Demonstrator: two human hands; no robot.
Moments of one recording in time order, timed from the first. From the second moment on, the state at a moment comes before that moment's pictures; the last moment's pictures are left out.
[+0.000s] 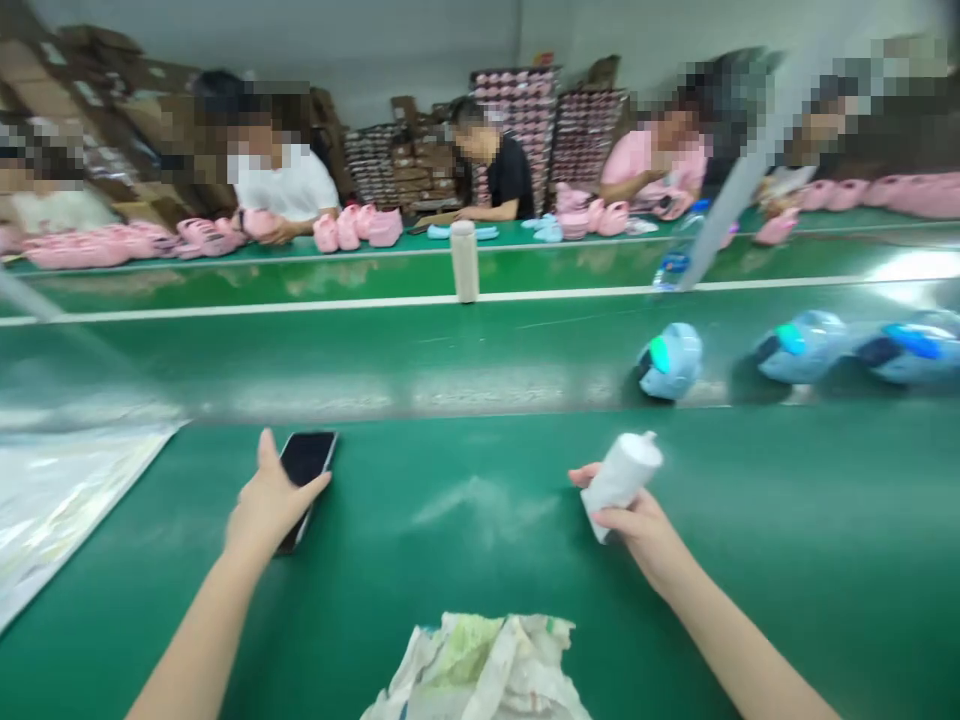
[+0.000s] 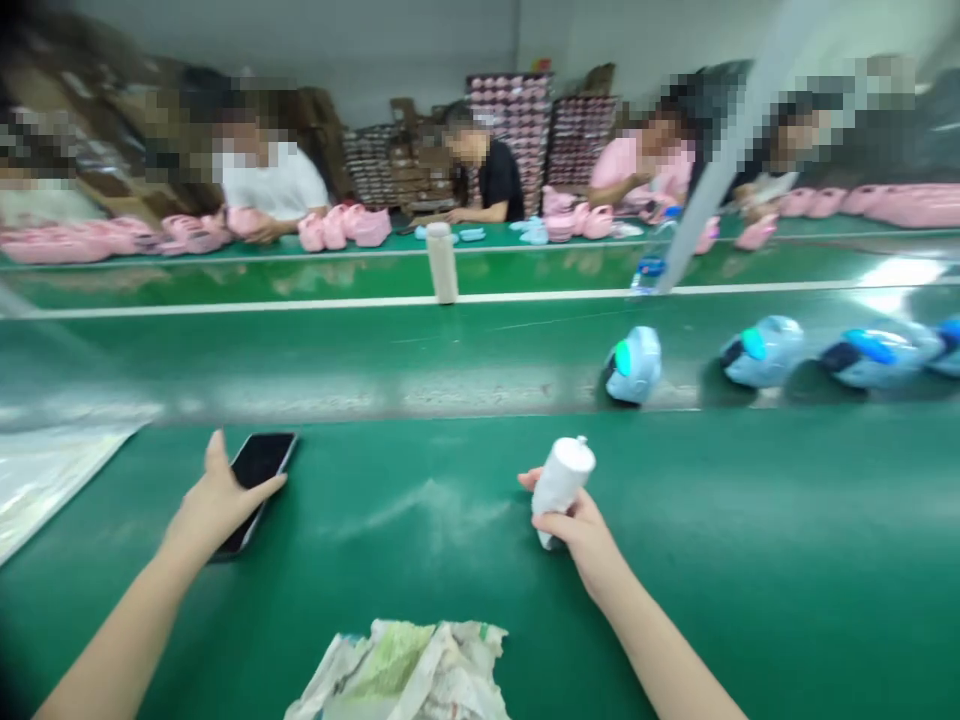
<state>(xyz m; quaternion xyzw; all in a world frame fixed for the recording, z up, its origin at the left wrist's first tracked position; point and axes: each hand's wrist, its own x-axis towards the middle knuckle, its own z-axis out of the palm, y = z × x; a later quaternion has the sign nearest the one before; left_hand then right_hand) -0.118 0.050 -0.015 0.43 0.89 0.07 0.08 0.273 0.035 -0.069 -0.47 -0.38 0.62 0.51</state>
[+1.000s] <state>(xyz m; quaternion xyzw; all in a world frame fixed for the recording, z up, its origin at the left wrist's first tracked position) 0.151 0.033 0.075 0.49 0.28 0.25 0.79 0.252 0.010 -0.035 -0.36 -0.41 0.31 0.78</state>
